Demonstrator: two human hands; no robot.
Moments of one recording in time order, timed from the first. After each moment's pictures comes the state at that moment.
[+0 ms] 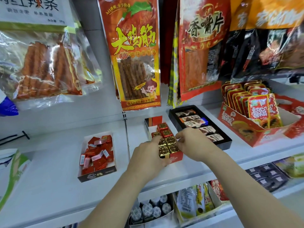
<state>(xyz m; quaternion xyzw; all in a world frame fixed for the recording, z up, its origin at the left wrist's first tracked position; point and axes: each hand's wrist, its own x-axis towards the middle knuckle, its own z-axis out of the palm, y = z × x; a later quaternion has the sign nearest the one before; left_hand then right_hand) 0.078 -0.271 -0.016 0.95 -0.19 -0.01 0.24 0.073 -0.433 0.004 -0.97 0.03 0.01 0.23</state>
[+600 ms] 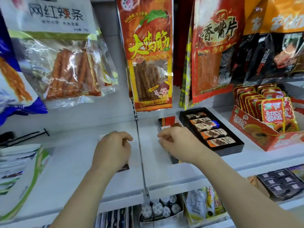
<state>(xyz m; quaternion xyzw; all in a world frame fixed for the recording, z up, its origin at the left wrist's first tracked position) 0.085 -0.172 0.014 0.97 -0.04 0.10 0.23 0.073 -0.376 0.023 -0.94 -0.09 -0.03 0.32</state>
